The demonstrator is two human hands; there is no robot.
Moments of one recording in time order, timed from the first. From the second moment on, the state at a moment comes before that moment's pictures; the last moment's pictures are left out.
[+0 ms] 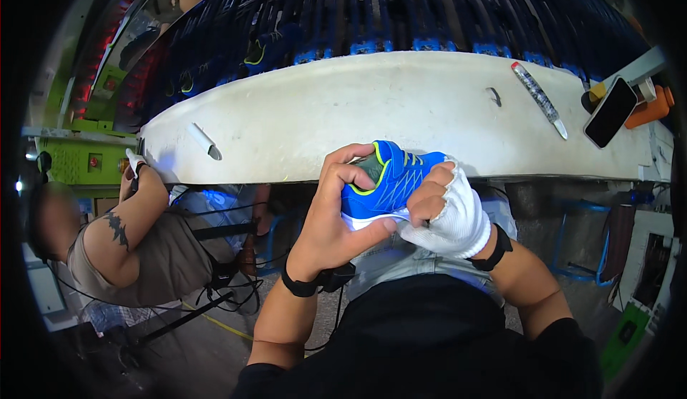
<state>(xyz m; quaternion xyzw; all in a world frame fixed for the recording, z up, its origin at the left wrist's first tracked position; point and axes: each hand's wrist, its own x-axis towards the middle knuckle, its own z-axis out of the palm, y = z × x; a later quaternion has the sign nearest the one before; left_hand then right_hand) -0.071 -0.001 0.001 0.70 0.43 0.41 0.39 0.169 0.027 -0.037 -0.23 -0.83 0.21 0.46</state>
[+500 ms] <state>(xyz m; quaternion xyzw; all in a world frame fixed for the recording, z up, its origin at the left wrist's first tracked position) -0.061 -0.014 0.019 0.78 0.47 0.32 0.26 0.182 0.043 -0.015 -0.39 -0.82 0.31 0.30</state>
